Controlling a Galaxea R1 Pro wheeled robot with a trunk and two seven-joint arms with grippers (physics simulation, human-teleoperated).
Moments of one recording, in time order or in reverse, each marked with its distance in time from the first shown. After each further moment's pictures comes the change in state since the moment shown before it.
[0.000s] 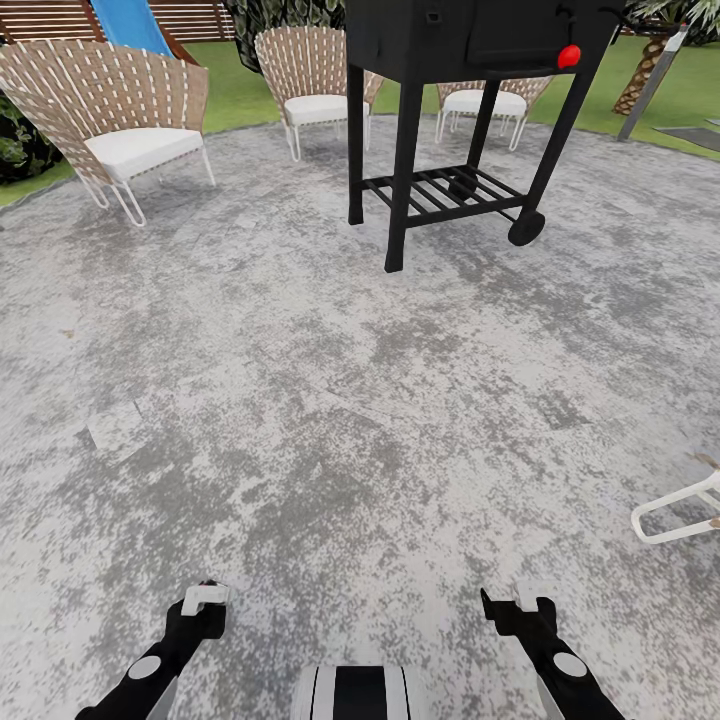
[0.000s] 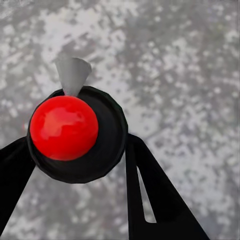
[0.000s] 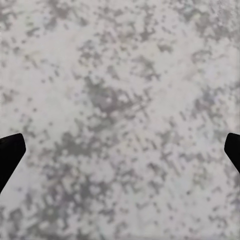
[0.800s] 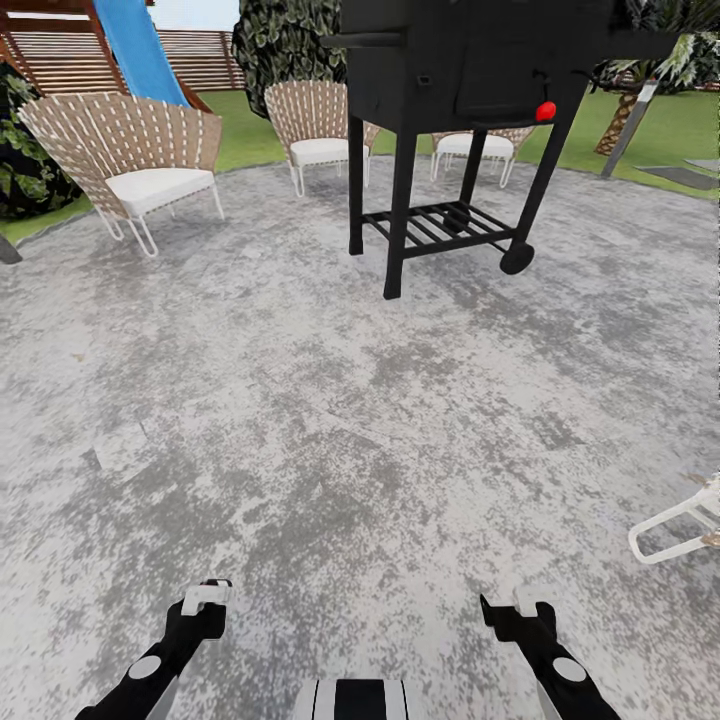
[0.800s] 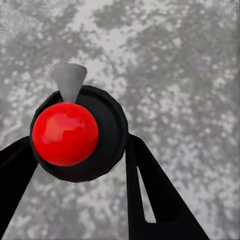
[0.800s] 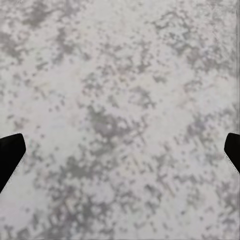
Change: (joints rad) left arm 0.000 0.000 0.000 0.001 0.000 0.001 0.000; right arm 0.000 0.001 0.004 0.025 0.003 -0.006 0.002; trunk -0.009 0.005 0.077
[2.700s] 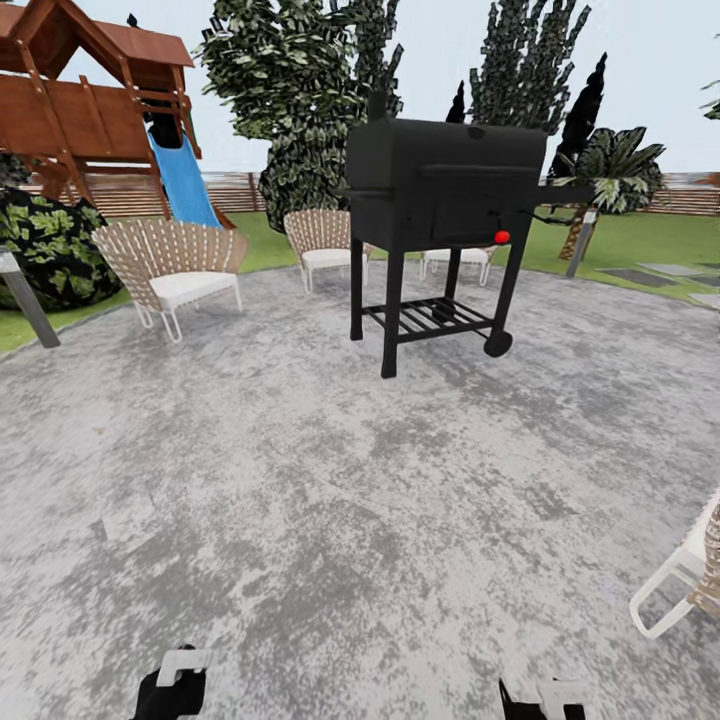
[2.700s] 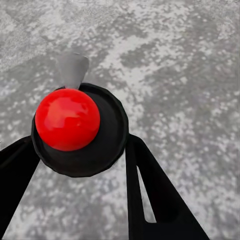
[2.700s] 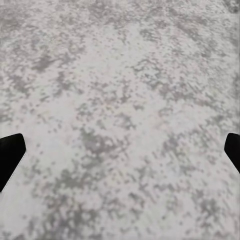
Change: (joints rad) left arm 0.142 0.007 0.028 0.007 0.010 0.000 0.030; right arm 0.002 -0.009 -0.002 0.517 -0.003 -0.499 -0.005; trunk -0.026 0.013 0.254
